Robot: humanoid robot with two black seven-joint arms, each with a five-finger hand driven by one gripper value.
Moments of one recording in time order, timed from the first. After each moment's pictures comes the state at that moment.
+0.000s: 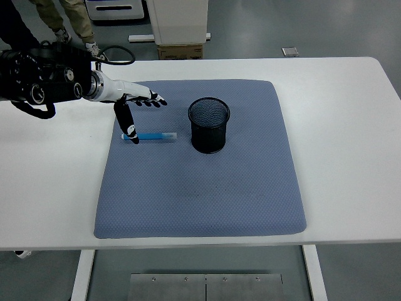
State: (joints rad) left arm -1.75 0.23 1.03 -0.98 0.29 -0.18 -0.25; right arm 0.00 0.00 0.33 0.21 0.00 0.05 0.27
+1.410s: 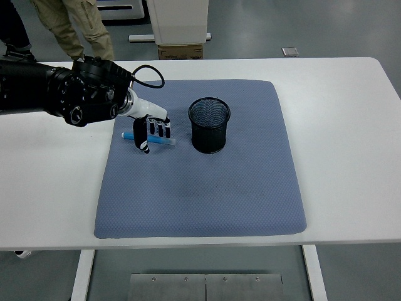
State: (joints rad) left arm -1.74 0.08 1.01 -0.96 0.42 -0.20 -0.08; right arm 0.00 0.00 0.33 0.21 0.00 0.05 0.27
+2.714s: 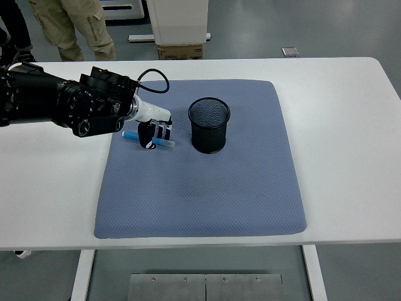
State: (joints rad) left arm -1.70 0.05 1.02 -0.96 0.46 -0.08 -0.06; right arm 0.00 0.00 0.33 0.22 0.00 0.05 0.27
